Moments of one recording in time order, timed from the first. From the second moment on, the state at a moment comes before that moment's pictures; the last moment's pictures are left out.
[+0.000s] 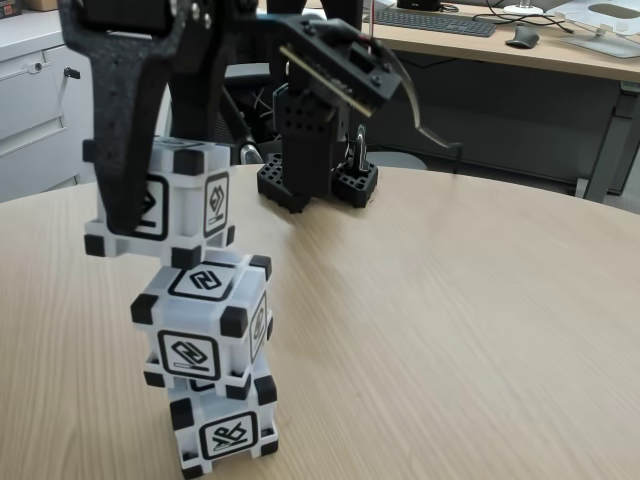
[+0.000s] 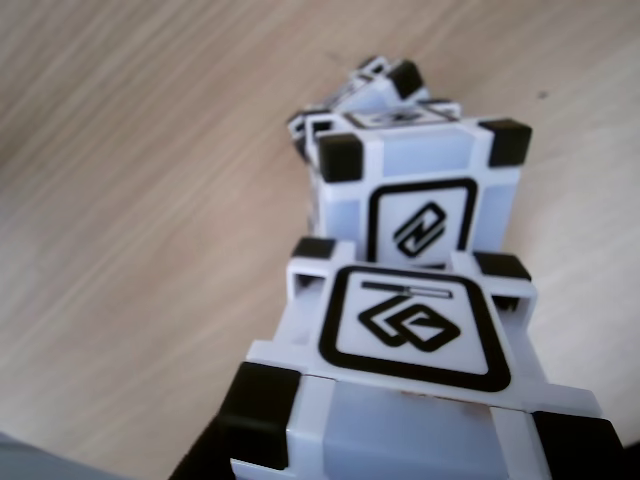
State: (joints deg) arm 28.7 89.6 72.6 103.3 0.5
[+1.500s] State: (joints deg) arm 23.8 89.6 67.2 103.1 3.3
